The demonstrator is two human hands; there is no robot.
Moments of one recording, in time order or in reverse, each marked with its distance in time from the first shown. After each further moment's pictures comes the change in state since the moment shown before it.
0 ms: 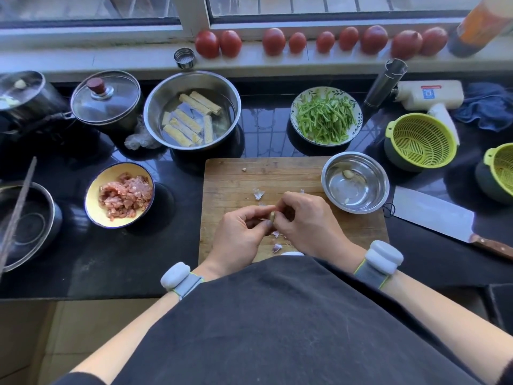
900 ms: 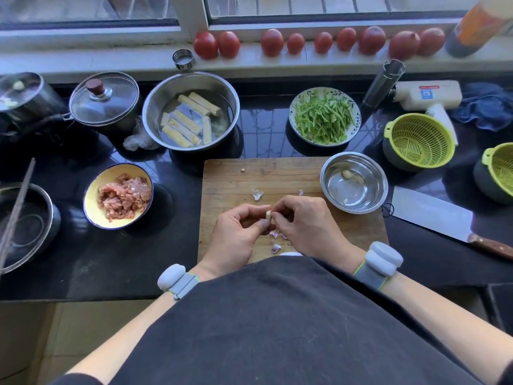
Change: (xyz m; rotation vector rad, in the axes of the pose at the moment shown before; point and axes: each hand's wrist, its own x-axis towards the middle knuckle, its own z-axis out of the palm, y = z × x) left_hand 0.000 0.001 -0.001 -0.193 0.004 -0.038; right_hand 0.000 0.001 0.001 0.060 0.017 0.000
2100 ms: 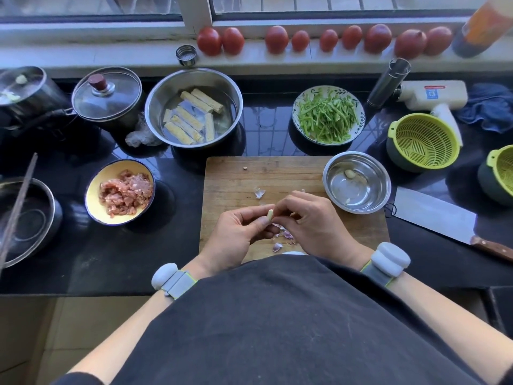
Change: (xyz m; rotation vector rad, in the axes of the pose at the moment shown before) left_hand 0.001 0.005 -0.006 -0.185 -0.122 -0.189; right_hand 0.000 0.016 -0.004 0.061 0.028 -0.308
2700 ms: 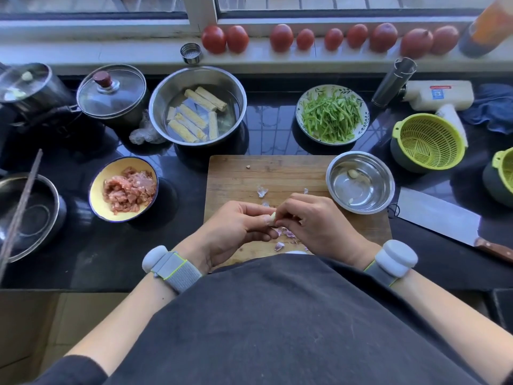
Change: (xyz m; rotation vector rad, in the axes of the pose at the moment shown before) left_hand 0.006 0.026 -0.011 0.103 -0.186 -0.205; right_hand 0.002 0.001 -0.009 -0.103 -0.098 -0.109
